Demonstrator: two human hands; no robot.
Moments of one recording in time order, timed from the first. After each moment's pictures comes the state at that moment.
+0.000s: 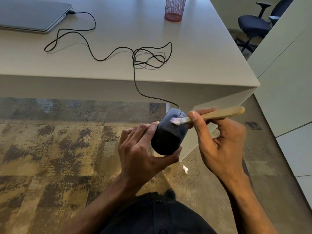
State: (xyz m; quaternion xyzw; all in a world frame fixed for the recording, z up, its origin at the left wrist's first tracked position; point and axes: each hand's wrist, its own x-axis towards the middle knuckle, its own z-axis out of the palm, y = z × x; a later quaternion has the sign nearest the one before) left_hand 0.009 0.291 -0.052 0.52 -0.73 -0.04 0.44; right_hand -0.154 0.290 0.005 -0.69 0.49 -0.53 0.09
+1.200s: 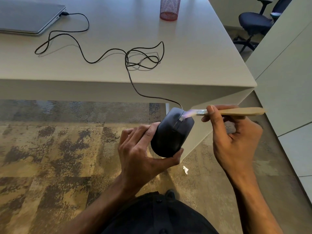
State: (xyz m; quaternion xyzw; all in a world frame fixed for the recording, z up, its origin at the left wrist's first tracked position) left_hand -0.011 0.282 -0.055 0.50 -0.73 -0.03 0.46; right_hand -0.198 0.275 -0.007 -0.63 0.54 -0.55 0.08
